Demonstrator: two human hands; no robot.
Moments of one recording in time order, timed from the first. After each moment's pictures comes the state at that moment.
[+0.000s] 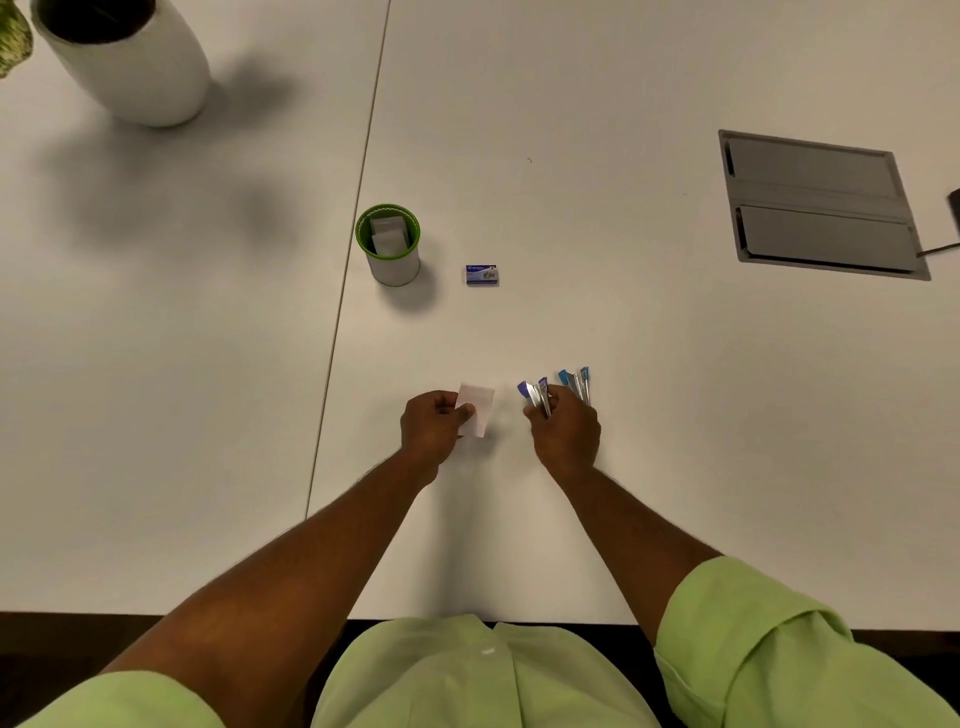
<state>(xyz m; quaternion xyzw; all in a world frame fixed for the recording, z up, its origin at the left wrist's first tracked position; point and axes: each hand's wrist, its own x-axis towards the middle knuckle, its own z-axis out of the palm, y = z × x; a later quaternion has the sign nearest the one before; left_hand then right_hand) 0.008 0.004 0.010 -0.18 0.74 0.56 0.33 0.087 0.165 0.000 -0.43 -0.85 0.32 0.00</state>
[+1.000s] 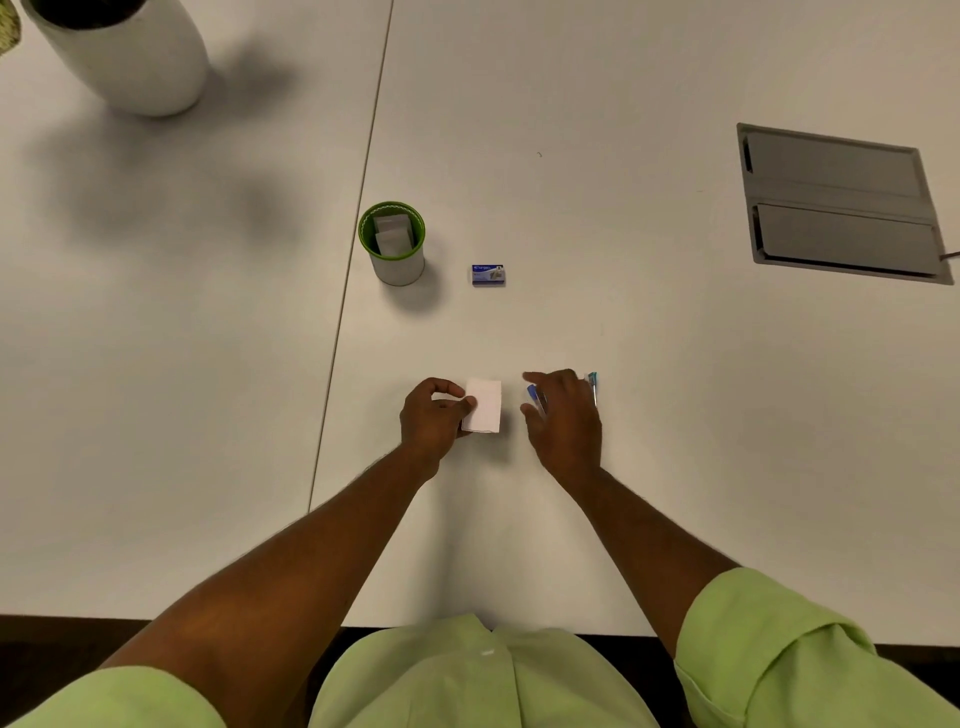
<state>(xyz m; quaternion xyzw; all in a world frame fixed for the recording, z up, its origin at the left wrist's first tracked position) -0.007 0.006 0.011 -0.20 0.71 0.59 0.32 0.078 0.169 0.016 -0.23 -0.94 0.26 0.04</state>
